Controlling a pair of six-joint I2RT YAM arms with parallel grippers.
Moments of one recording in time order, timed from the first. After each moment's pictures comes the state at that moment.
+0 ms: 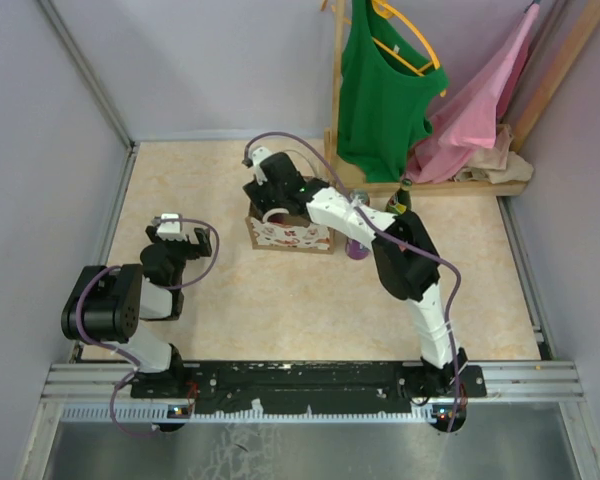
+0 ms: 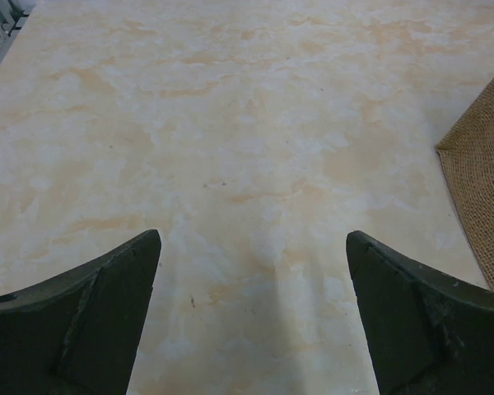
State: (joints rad) left arm 0.01 1.58 0.21 1.30 0.09 0.00; right arm 0.78 2.17 1.82 -0.30 0.08 -0.02
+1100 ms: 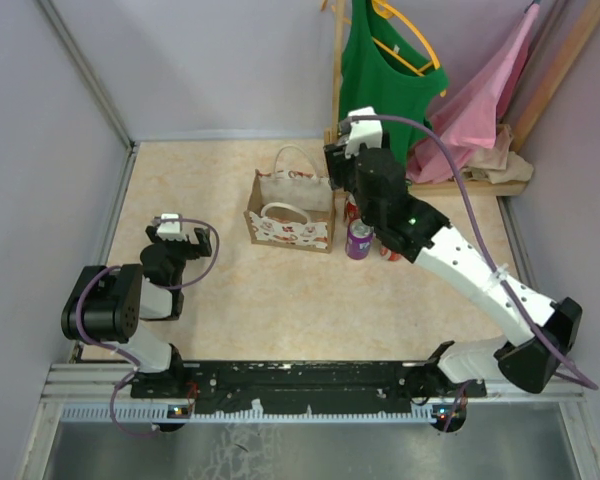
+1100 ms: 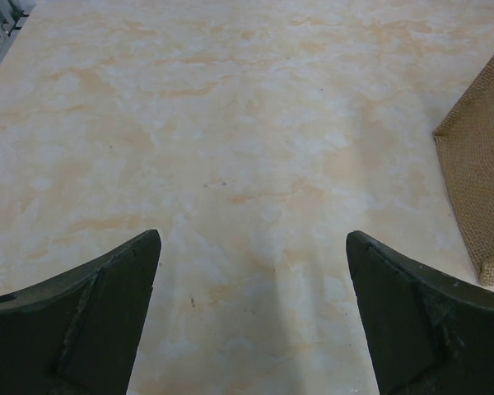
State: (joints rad) left arm 0.01 1.58 0.21 1.30 0.09 0.00; right arm 0.78 1.31 1.36 -0.19 0.58 -0.07
